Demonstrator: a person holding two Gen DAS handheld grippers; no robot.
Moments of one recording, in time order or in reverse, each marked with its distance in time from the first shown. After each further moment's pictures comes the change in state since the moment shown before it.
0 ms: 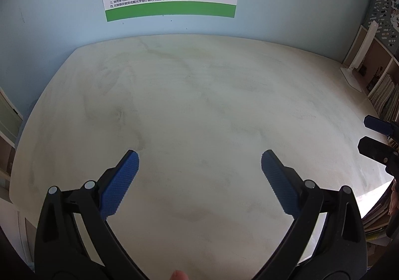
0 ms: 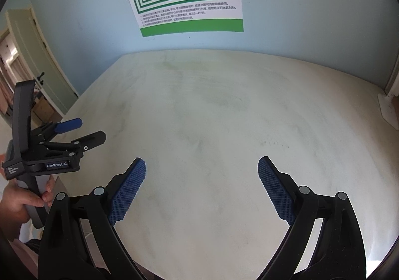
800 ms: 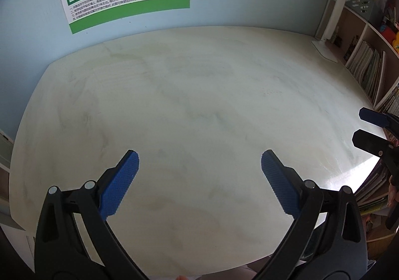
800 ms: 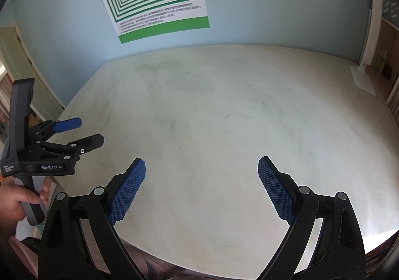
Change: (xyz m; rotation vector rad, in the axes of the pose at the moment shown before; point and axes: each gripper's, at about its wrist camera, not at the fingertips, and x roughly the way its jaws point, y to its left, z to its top) left arm -0.009 -0.058 -0.017 0.149 0.037 -0.077; right arm -0.035 -0.033 -0.039 0.099 -0.015 -0.064
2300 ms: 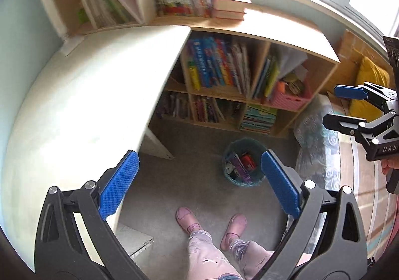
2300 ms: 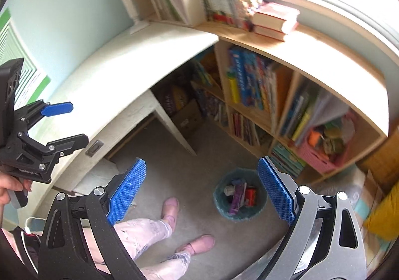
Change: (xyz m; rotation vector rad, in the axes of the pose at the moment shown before) left arm -0.090 -0.388 -0.153 0.980 0.078 -0.572; right arm -0.286 -0.134 -0.367 0.732 -0.094 -0.555
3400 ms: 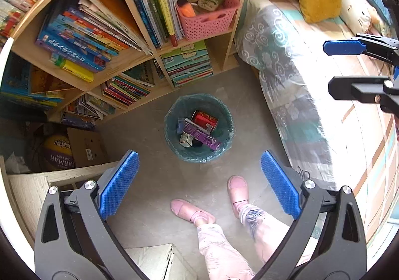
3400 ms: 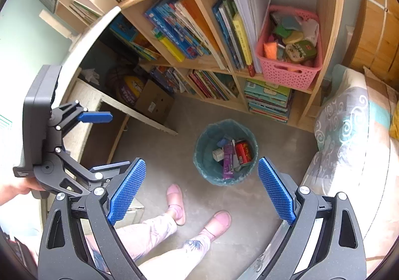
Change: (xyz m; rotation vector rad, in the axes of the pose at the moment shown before) left arm 0.185 -0.173 -0.022 0.582 0.301 -0.267; right arm 0.044 -0.146 -0.147 0.451 0.070 -0.028
